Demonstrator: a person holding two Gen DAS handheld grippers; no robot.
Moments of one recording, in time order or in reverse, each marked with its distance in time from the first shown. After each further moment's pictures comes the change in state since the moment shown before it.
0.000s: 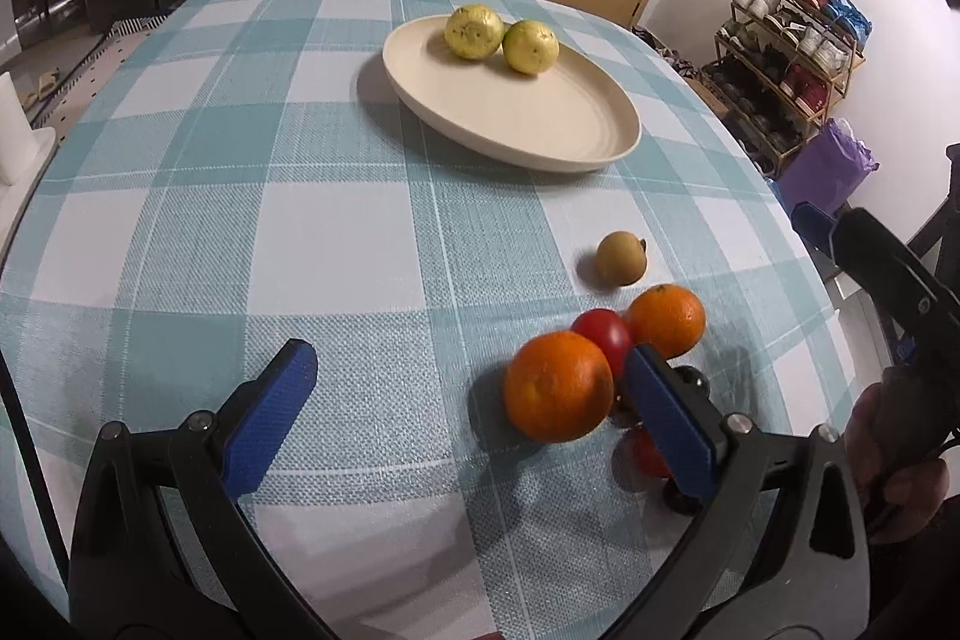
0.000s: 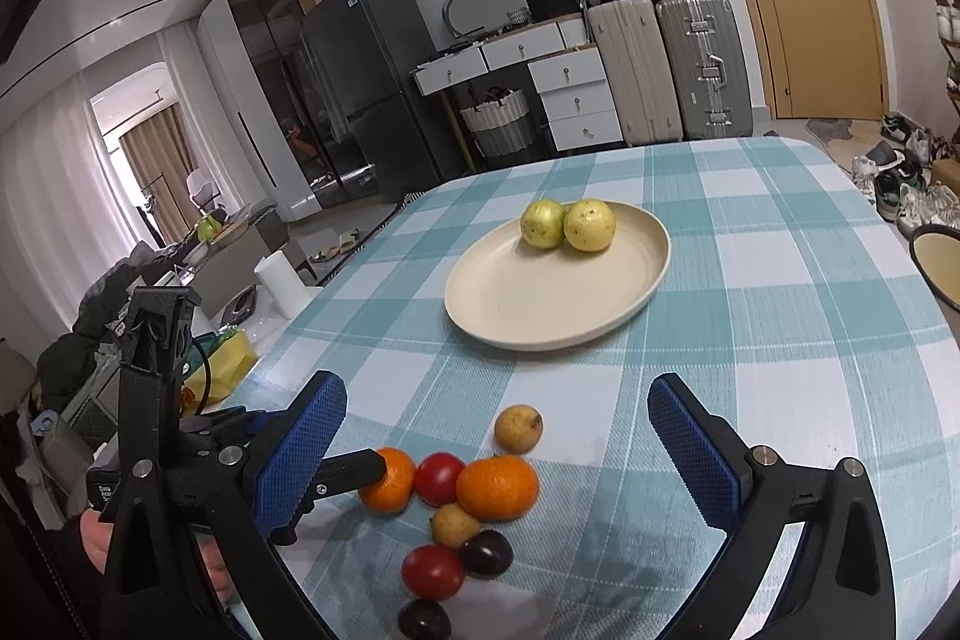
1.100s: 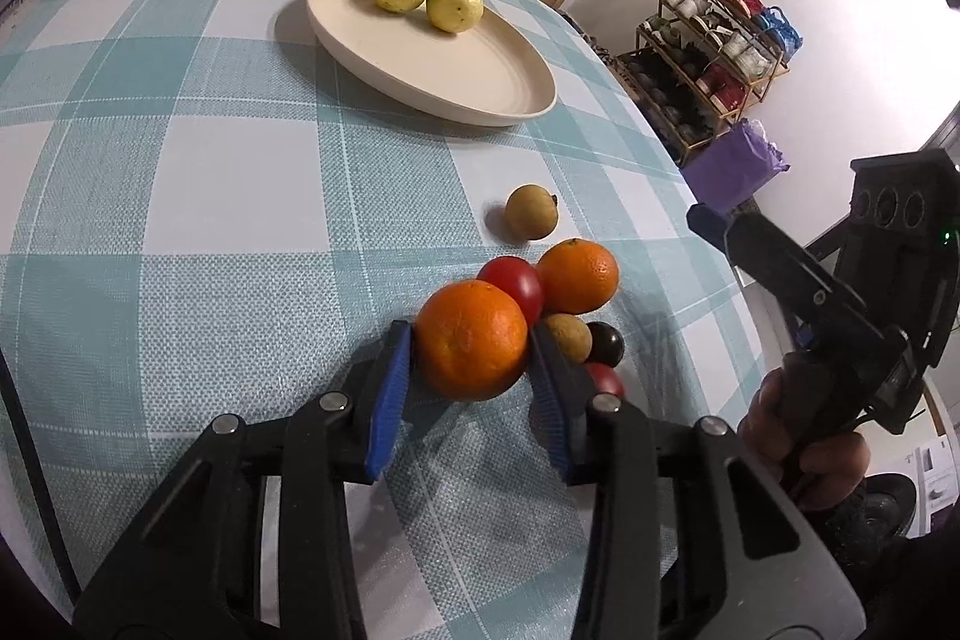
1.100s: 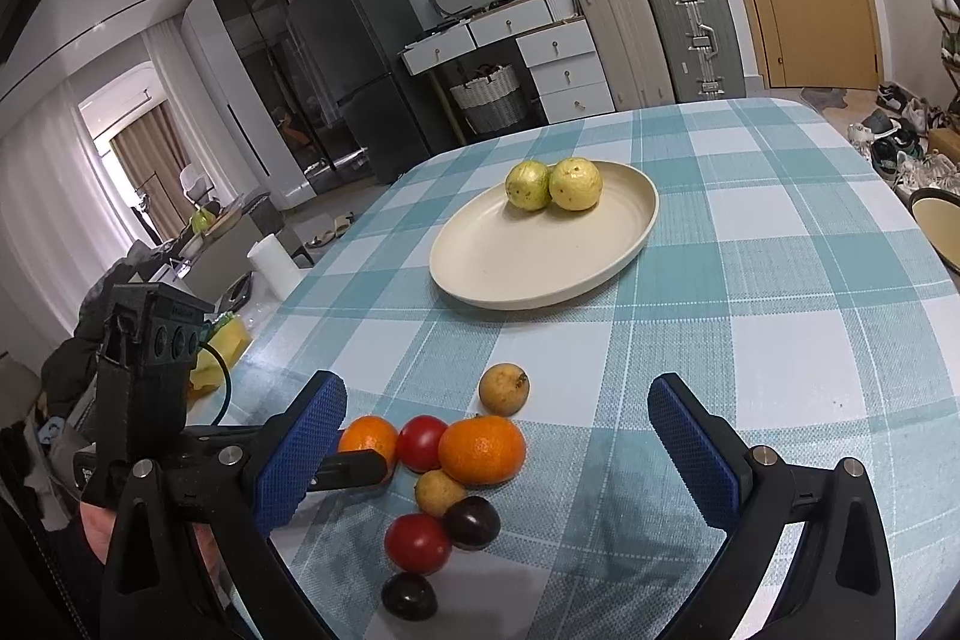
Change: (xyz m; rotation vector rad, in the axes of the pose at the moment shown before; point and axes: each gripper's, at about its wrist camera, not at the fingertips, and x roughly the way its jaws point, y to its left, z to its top) left arm 0.008 0.005 -0.013 -0.043 0.073 -0.280; right arm 0.006 -0.009 -0.014 0.039 0.058 -0.003
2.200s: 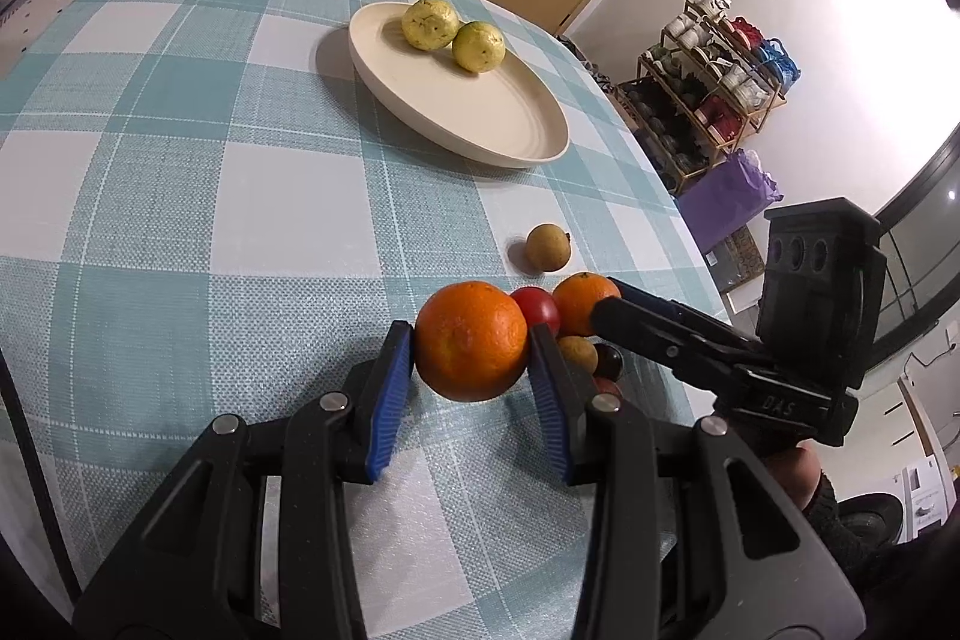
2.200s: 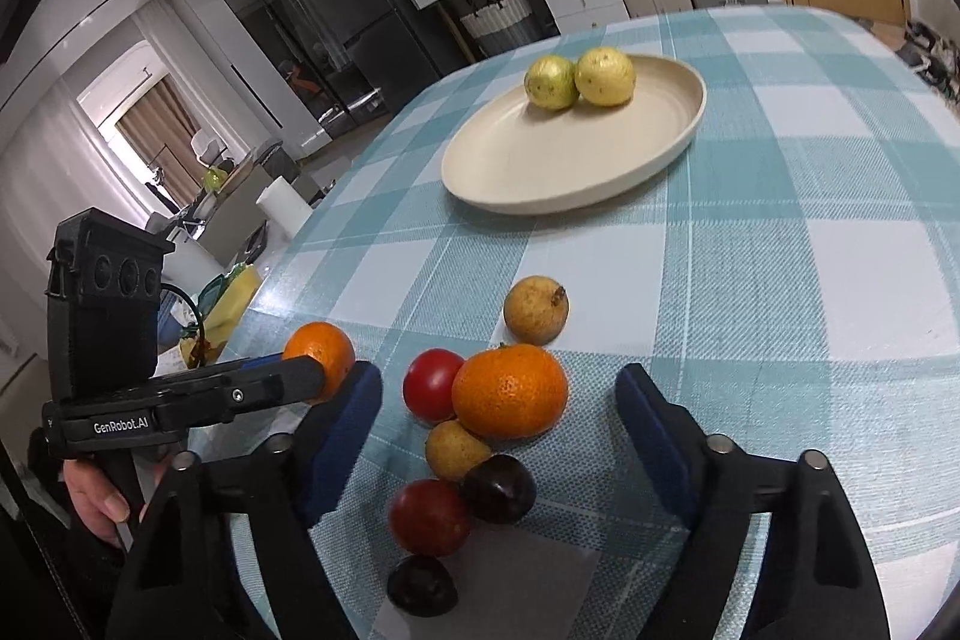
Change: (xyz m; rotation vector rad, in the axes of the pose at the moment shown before) left arm -0.032 0.020 0.003 -0.041 -0.055 -0.016; right arm 0.047 0.002 -0.020 0.061 0.188 0.074
